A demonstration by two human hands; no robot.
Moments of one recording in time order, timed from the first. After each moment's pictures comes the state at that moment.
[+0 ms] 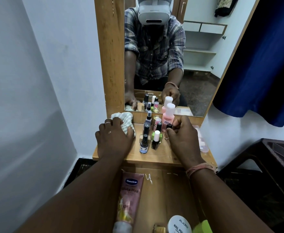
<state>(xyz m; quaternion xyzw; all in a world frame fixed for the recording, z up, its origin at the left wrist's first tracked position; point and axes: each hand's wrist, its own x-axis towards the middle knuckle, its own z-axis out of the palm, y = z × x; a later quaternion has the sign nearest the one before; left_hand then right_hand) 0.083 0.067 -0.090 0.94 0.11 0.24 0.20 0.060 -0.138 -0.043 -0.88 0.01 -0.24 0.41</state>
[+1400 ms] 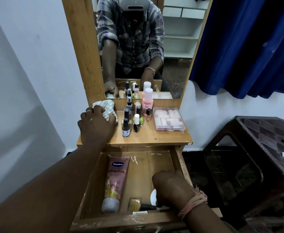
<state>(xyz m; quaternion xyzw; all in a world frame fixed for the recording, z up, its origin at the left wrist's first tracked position) 0.076 0.065 -0.087 0.95 0.10 0.24 0.19 -0.078 -0.151 -0.097 -0.97 -0.07 0.23 -0.02</state>
